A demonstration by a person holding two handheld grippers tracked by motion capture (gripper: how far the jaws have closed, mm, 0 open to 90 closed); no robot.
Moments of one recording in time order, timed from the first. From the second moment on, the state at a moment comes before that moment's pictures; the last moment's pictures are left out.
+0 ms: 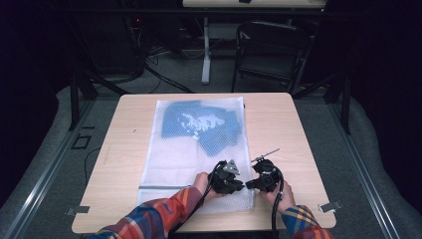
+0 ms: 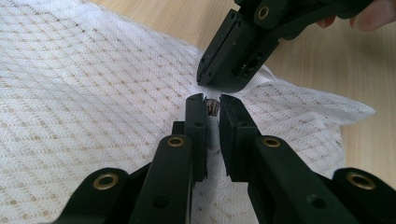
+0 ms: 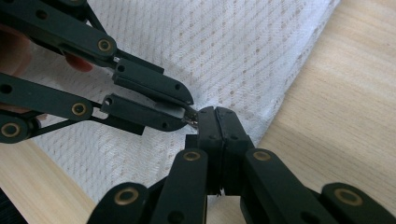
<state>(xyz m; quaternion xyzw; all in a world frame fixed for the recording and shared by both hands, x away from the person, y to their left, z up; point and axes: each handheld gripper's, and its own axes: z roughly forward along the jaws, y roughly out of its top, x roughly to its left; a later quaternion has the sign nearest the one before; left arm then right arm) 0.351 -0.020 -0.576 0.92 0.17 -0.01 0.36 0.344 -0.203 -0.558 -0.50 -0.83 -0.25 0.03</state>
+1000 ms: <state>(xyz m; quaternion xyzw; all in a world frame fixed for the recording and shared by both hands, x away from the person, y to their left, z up) 0.355 -0.010 -0.571 0.92 0.16 -0.03 0.34 0.344 -0.203 -0.559 -0.49 -0.84 -0.25 0.02</state>
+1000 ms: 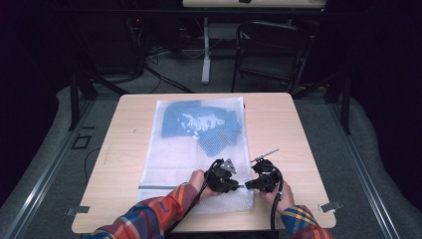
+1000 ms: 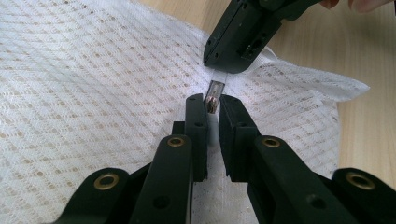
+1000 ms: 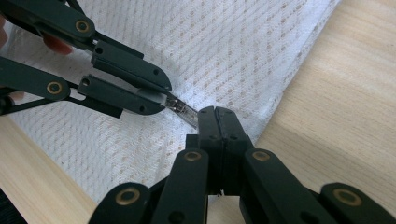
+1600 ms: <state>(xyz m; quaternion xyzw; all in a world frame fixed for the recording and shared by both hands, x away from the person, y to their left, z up) 0.359 -0.008 -0.572 0.92 0.17 -0.04 0.35 0.342 -0.206 -0.542 -0.49 -0.83 -0.28 0.03</state>
